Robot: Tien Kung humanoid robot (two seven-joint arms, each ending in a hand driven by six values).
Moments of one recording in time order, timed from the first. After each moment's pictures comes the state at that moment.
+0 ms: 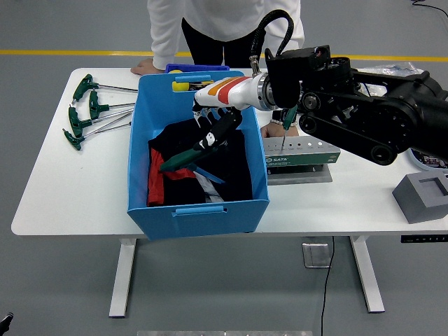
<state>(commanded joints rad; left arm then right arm) -0.11 0.21 -1.06 -0.18 0.77 0.23 -0.05 1.41 -0.14 0.12 1.04 -1.40 0.27 -0.03</state>
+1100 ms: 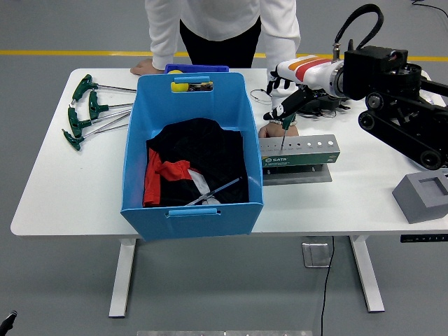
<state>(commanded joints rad) -0.11 0.20 -1.08 -0.18 0.79 0.23 -0.05 1.21 -0.36 0.30 1.04 -1.54 0.19 -0.22</state>
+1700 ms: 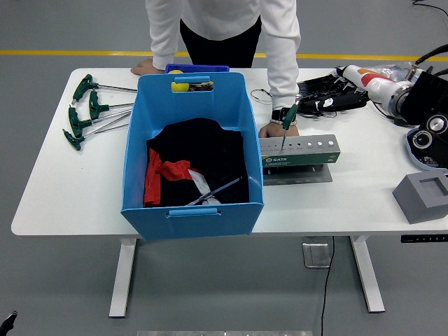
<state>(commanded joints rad) -0.11 0.19 -1.08 -0.18 0.77 0.23 -0.06 0.95 -0.57 0.50 1.26 -1.19 -0.11 -0.36</state>
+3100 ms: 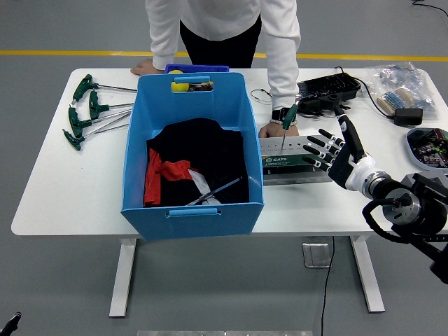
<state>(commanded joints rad) -0.11 0.19 -1.04 -0.18 0.77 0.22 -0.06 0.62 -0.42 0.58 1.27 0.11 -0.42 0.01</state>
